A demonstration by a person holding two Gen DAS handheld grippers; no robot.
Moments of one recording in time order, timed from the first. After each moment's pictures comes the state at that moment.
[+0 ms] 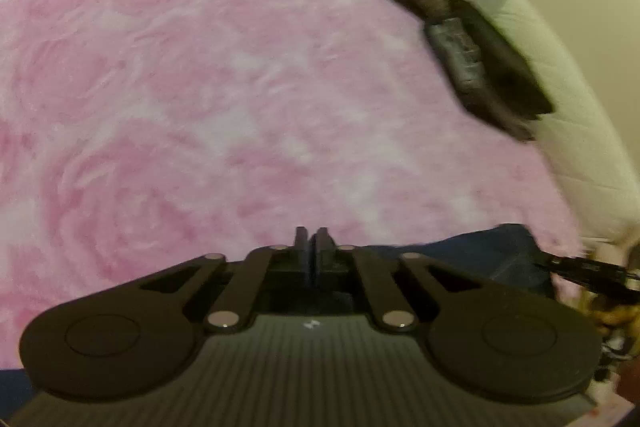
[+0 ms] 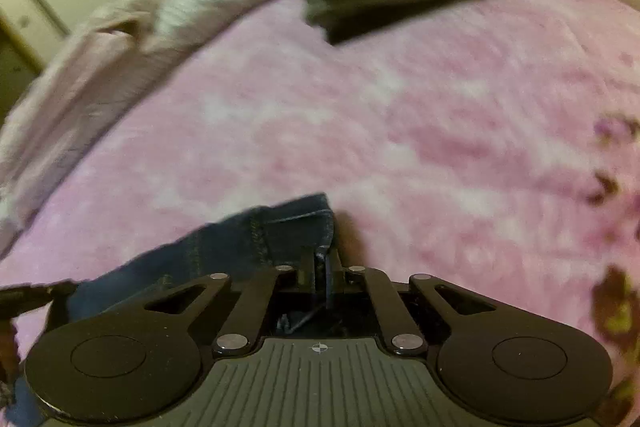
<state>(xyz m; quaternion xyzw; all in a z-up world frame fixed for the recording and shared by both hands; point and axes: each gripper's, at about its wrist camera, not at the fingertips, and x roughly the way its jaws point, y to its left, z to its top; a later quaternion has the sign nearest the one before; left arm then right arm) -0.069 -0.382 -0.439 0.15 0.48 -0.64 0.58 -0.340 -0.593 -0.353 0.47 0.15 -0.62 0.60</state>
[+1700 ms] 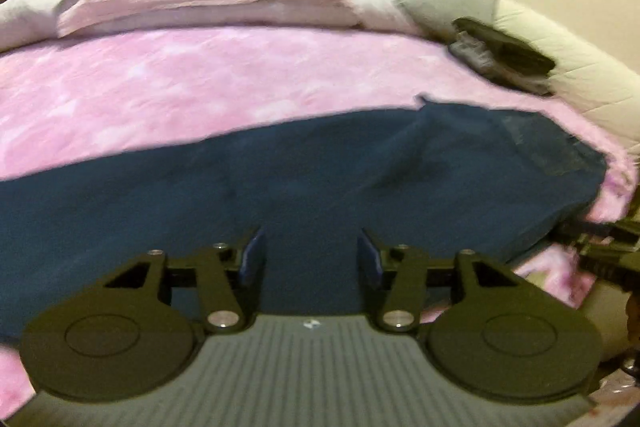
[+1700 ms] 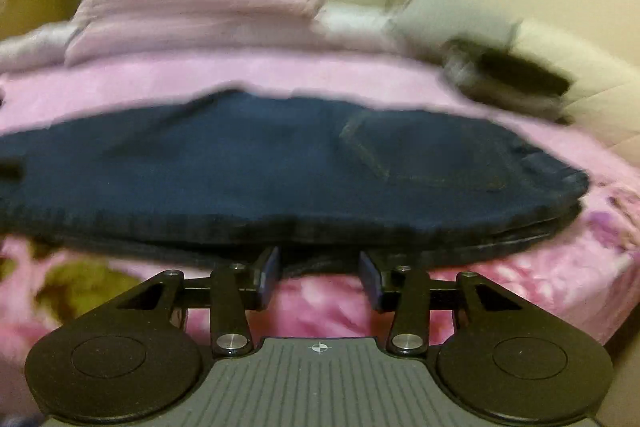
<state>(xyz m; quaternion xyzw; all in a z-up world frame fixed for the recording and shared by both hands) -0.013 -0.066 -0.434 0.17 0.30 -0.63 0.70 -0.012 -0.392 -0.406 0.18 0.23 -0.70 0.65</state>
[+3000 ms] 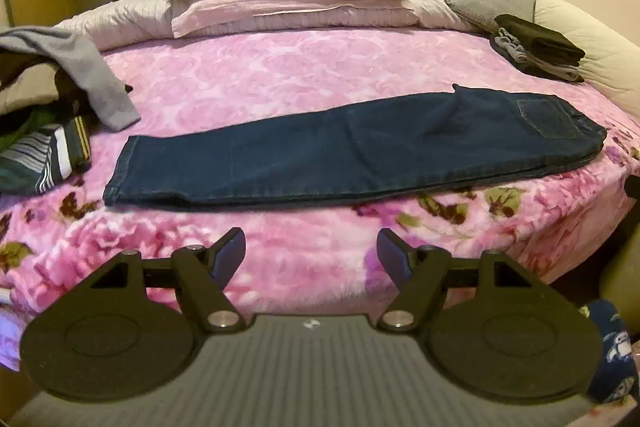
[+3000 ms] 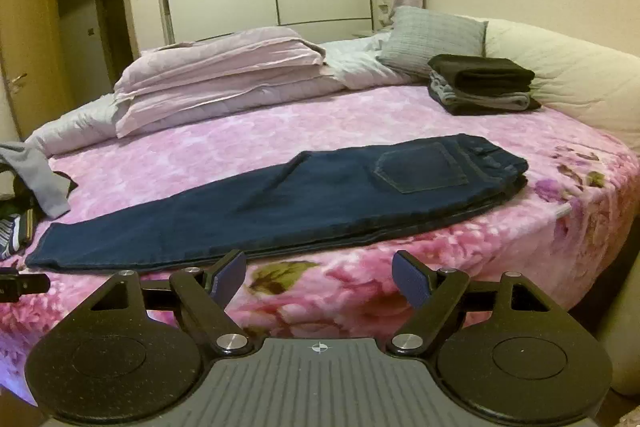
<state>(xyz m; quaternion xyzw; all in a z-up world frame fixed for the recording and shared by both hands) -0.012 0.114 -0.336 0.21 0.29 -0.56 0.75 0.055 -0.233 -0.272 0.24 0.14 -0.70 0.66</state>
